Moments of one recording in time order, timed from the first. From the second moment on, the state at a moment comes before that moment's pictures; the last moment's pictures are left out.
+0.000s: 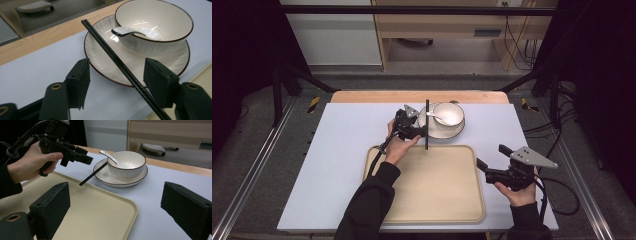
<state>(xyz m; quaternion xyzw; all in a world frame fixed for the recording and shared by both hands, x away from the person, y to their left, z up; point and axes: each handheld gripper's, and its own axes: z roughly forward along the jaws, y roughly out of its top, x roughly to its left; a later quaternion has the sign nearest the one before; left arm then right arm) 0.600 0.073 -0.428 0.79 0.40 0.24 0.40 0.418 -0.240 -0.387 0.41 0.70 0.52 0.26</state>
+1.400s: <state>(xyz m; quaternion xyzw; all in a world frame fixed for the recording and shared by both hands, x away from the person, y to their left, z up) 0.626 0.062 -0.456 0.80 0.41 0.18 0.40 0.420 -0.237 -0.390 0.41 0.70 0.52 0.26</state>
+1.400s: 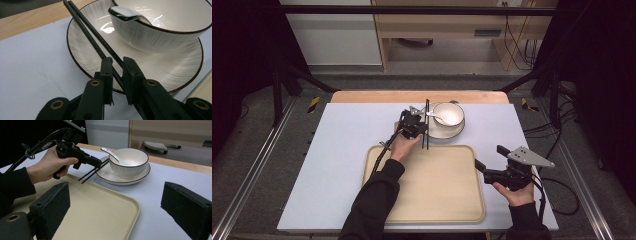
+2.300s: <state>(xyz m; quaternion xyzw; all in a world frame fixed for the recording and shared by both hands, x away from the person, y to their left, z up) 0.637 0.049 -0.456 0.80 0.42 0.22 0.36 0.421 -0.237 -0.391 0.41 0.70 0.52 0.26</state>
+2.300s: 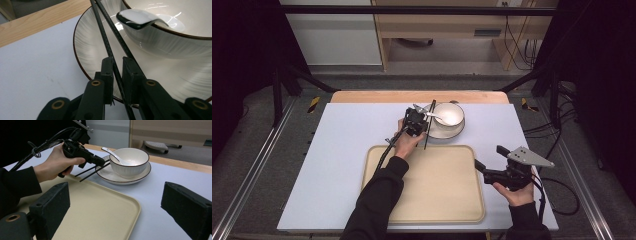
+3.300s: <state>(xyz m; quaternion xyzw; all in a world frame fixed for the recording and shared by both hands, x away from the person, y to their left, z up) 0.626 0.082 -0.444 0.78 0.45 0.23 0.37 0.421 -0.238 -0.392 0.41 0.70 0.52 0.26</state>
